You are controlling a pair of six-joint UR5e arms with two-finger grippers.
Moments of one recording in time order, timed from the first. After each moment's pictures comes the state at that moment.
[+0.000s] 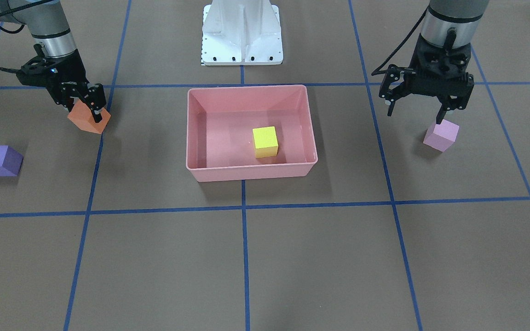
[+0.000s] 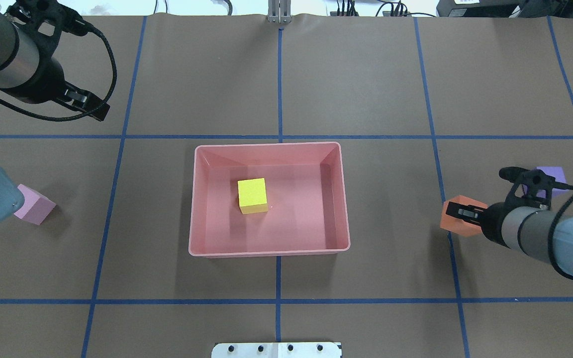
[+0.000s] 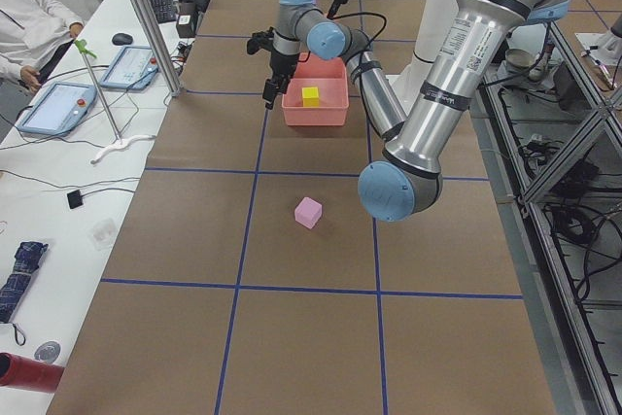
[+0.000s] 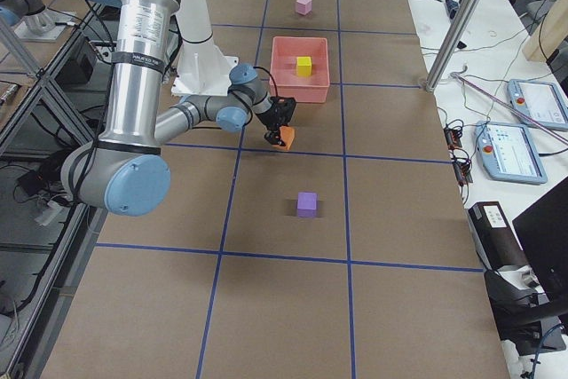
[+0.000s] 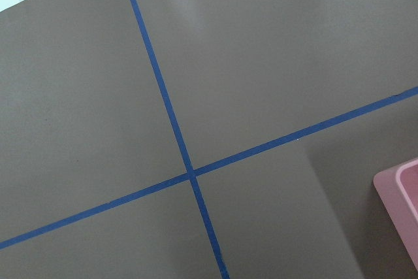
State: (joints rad) left arm -0.92 -1.99 -2.12 -1.27 -1.91 -0.50; right arm 0.47 -1.68 2.11 -1.14 1.49 1.53
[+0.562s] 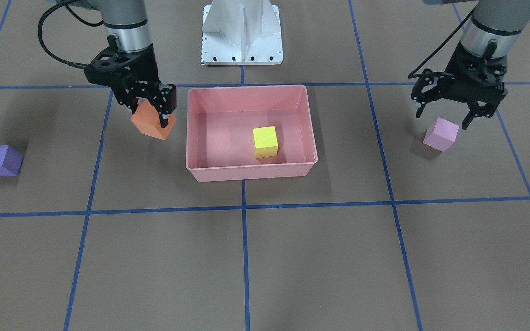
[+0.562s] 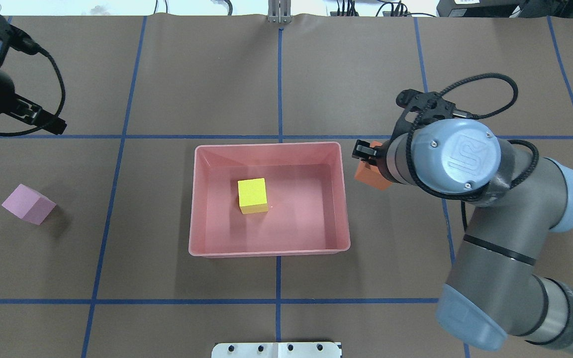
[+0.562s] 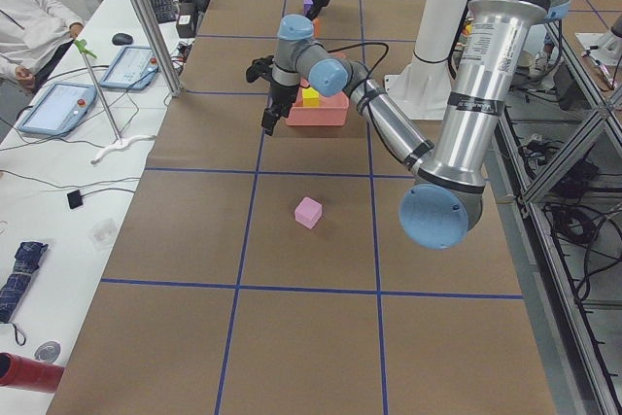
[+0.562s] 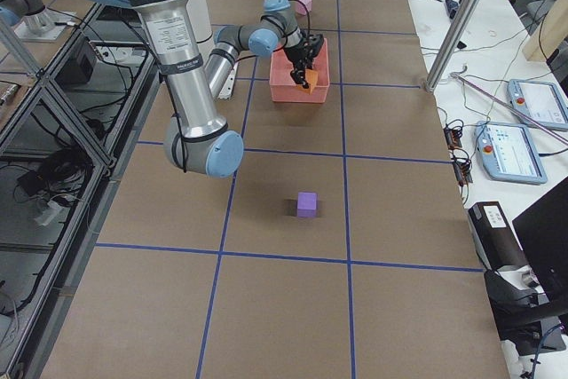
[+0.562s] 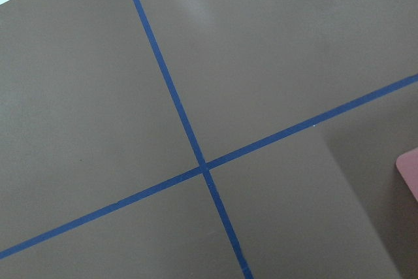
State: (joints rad) left arm -1.02 -1.75 -2.11 -1.50 -2.04 -0.35; right arm 0.53 -1.09 2.07 -1.74 1.56 1.53
